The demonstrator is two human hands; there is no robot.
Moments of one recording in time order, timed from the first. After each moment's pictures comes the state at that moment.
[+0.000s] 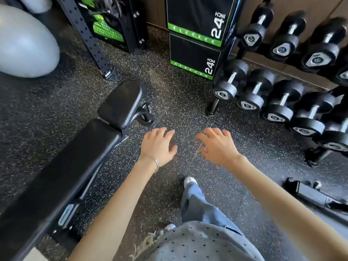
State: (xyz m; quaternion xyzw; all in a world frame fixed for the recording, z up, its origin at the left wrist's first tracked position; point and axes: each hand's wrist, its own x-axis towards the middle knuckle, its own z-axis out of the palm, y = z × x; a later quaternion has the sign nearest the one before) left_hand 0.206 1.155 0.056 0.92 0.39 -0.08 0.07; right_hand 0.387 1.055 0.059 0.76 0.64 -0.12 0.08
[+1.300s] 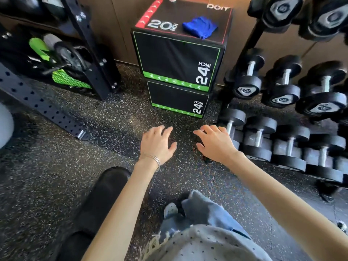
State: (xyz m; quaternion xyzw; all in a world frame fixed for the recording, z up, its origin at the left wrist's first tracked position) left_hand 0.474 1.630 0.065 0.94 0.33 -0.04 0.06; right_hand 0.628 1.503 0.078 0.83 0.56 -0.08 0.06
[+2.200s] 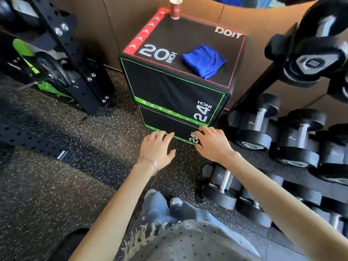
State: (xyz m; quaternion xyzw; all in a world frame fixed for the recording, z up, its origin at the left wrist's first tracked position) left_hand 0.740 1.831 0.053 0.94 0.32 -0.07 0.08; right_hand 0.914 1.726 0.056 0.80 0.58 -0.11 0.07
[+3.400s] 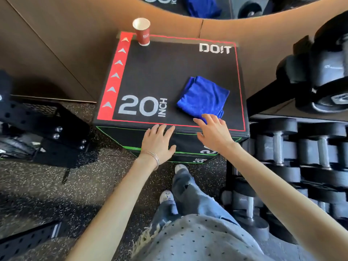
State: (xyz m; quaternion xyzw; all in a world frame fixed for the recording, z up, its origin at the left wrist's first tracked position) left_hand 0.942 2.153 0.029 0.98 0.17 -0.11 0.08; right_hand 1.086 2.002 0.034 0.90 0.42 -0.10 -0.02
